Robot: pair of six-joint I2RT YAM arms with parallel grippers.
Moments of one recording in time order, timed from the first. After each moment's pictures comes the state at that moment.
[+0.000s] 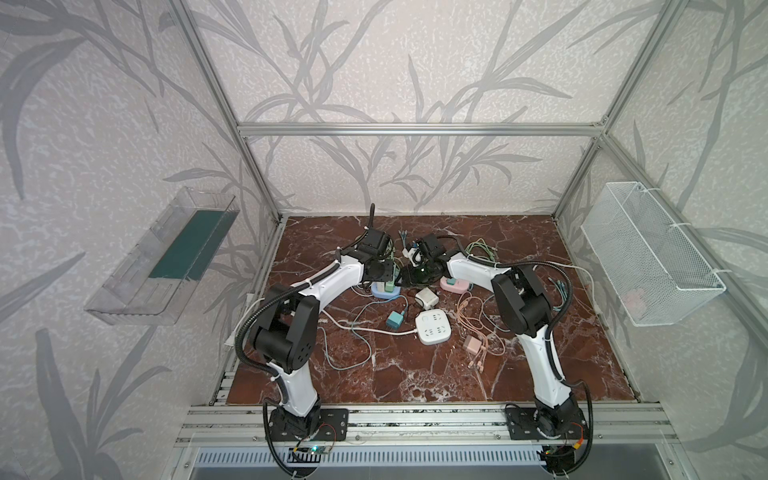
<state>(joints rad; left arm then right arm) -0.43 1.80 1.31 -0.54 -0.04 -0.33 0.59 2.28 1.67 -0.39 -0.50 0.45</state>
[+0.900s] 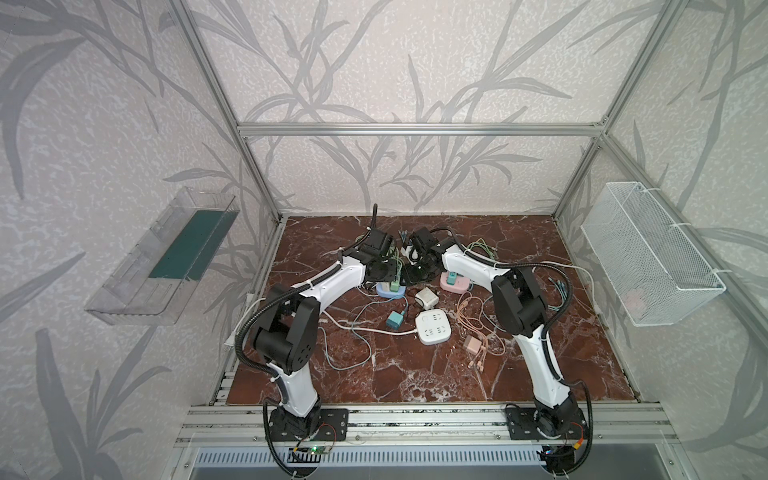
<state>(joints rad) -0.44 1.78 1.30 -0.51 -0.01 -0.35 0.62 2.31 1.86 -0.71 -0.29 0.29</state>
